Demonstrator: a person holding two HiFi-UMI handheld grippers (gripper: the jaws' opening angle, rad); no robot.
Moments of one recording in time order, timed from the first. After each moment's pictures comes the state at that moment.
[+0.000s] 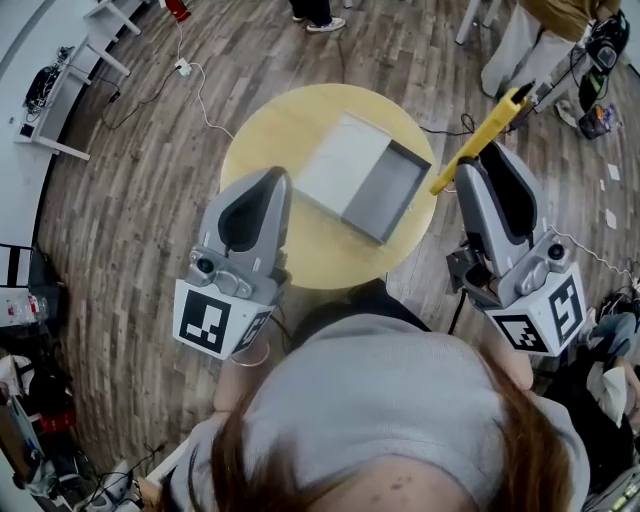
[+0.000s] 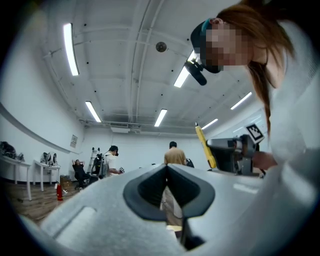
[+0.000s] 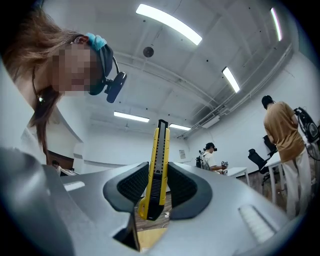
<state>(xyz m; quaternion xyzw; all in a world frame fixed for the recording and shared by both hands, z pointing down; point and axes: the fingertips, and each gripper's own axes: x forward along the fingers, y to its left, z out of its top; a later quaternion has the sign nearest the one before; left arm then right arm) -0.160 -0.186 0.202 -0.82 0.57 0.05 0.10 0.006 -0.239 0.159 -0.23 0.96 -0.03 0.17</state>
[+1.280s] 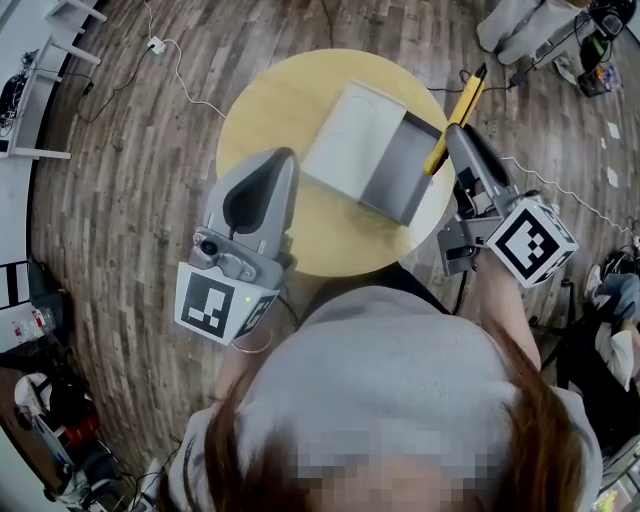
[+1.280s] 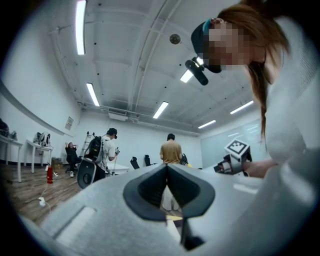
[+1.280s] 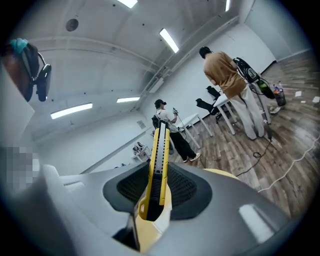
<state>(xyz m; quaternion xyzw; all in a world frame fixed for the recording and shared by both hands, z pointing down) -0.214 -0.222 0.251 -0.84 0.53 0.05 0.03 -0.045 -0.322 0.305 -0.36 0.87 -0.33 0.07</state>
